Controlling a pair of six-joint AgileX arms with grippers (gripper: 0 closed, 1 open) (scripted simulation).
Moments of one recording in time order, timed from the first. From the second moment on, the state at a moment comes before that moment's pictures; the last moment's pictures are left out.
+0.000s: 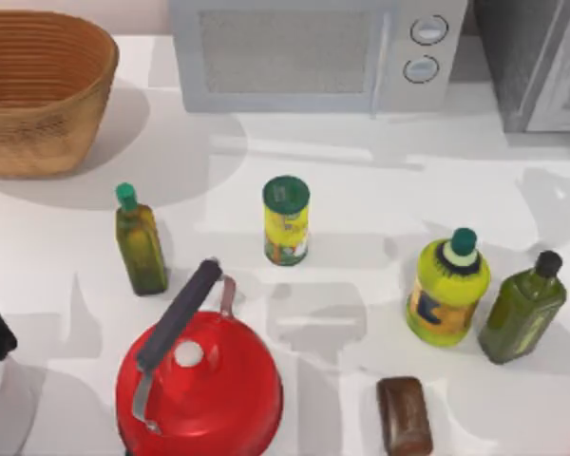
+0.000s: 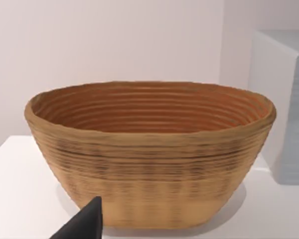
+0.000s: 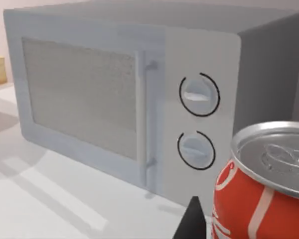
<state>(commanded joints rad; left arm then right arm) 0.00 0.00 0.00 0.00 0.00 0.00 -0.22 1.85 0.51 1.36 -0.82 0.02</state>
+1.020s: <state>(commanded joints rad) 0.00 0.00 0.00 0.00 0.00 0.00 -0.23 2.31 0.66 1.66 -0.97 0.02</state>
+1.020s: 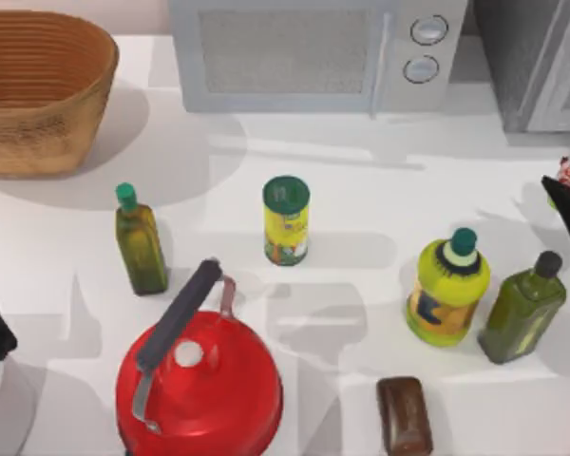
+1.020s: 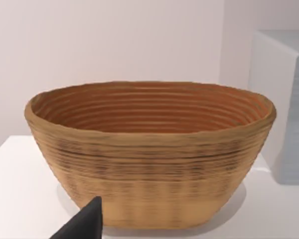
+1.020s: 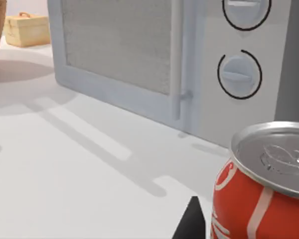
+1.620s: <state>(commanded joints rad) 0.00 0.00 0.00 0.00 0.00 0.00 -0.21 2.32 0.68 1.66 -0.95 0.02</state>
